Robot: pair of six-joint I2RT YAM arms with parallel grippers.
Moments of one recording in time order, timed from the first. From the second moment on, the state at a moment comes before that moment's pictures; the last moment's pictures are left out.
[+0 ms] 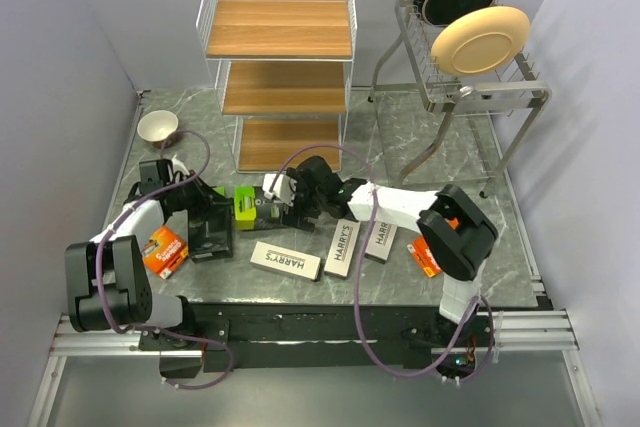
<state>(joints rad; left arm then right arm) 0.16 1.37 0.69 -0.20 0.67 -0.65 0.84 1.83 1.17 -0.12 -0.15 -0.61</state>
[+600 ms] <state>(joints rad) 0.02 1.31 0.61 -0.12 0.72 -0.73 0.82 1.98 1.24 0.11 0.36 -0.36</state>
